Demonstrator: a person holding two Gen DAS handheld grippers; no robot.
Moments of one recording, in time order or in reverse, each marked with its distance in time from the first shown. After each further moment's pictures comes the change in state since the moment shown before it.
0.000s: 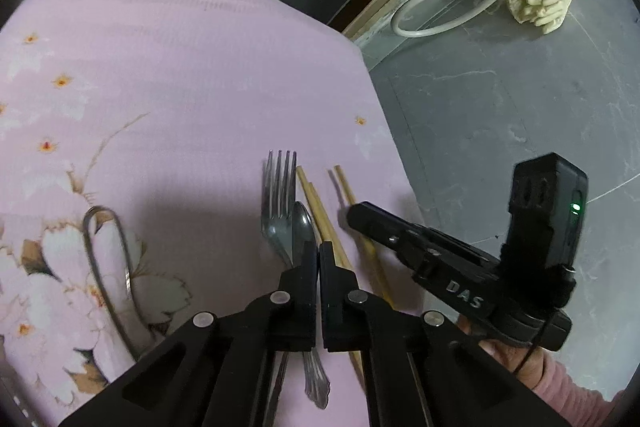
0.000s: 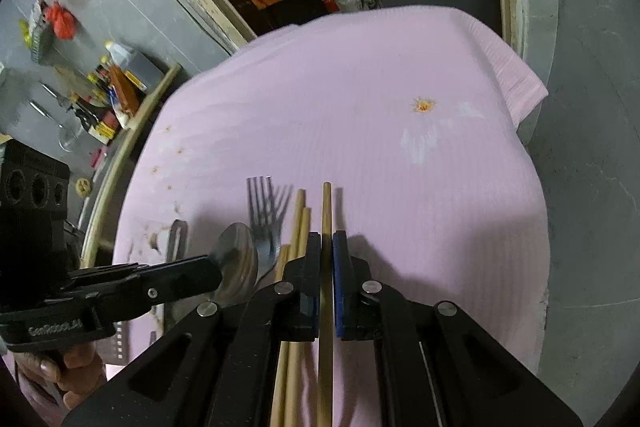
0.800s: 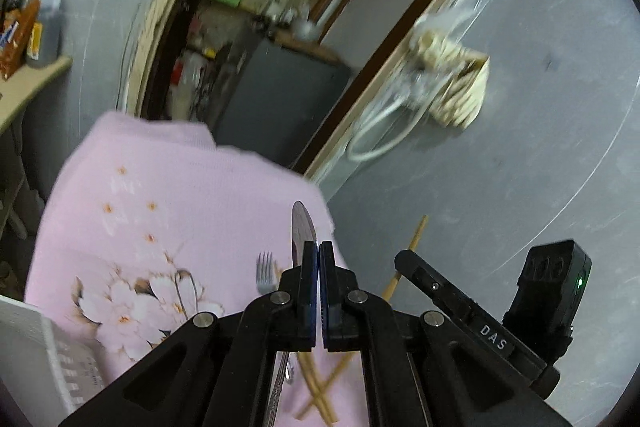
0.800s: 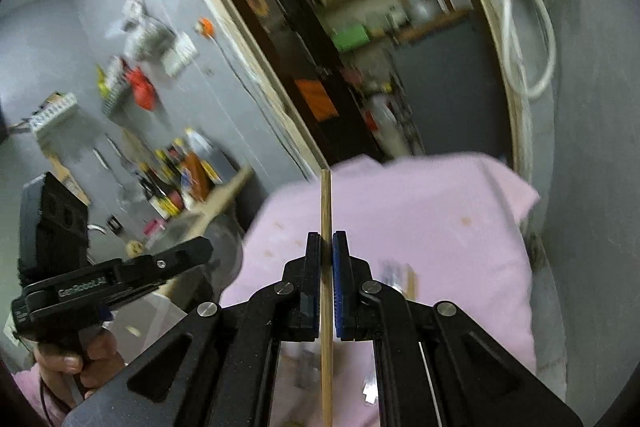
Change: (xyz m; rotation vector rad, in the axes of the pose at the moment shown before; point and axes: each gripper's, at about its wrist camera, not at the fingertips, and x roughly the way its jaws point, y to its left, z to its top) left arm -0.203 -0.024 -0.043 0.068 -0.467 -0.058; right arm -0.170 0.105 -0.010 -0.094 -0.476 0.120
